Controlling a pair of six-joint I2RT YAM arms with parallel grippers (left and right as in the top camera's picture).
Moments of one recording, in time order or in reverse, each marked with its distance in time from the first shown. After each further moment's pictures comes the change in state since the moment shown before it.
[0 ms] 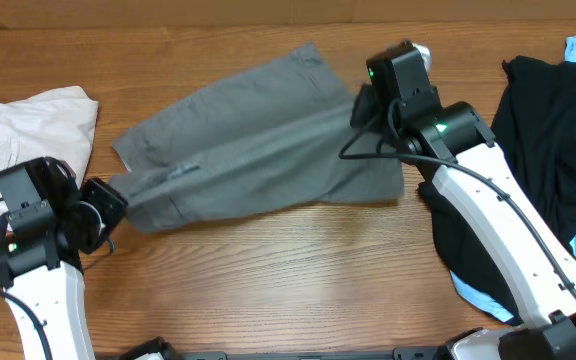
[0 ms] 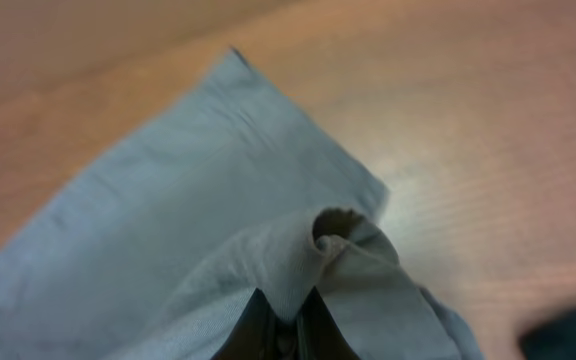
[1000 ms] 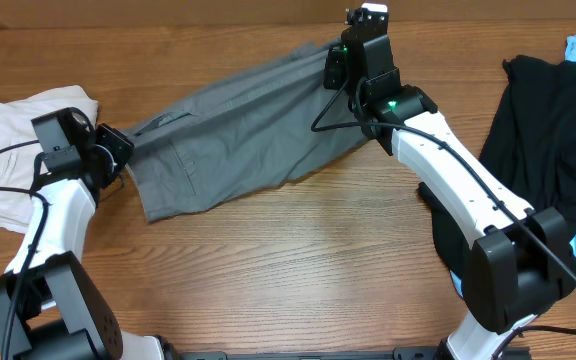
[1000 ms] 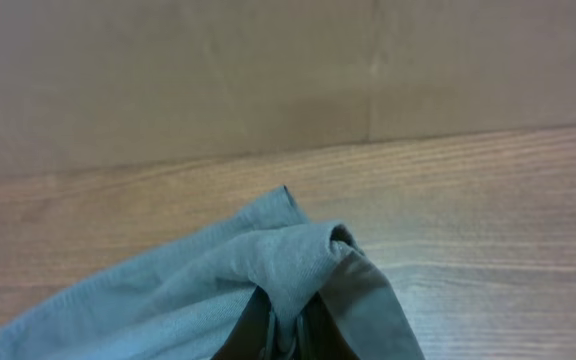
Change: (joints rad) left arm -0.078 0.525 0.005 0.661 -0.015 -0.093; right arm -0.016 0.266 0.004 0.530 0.040 -0.221
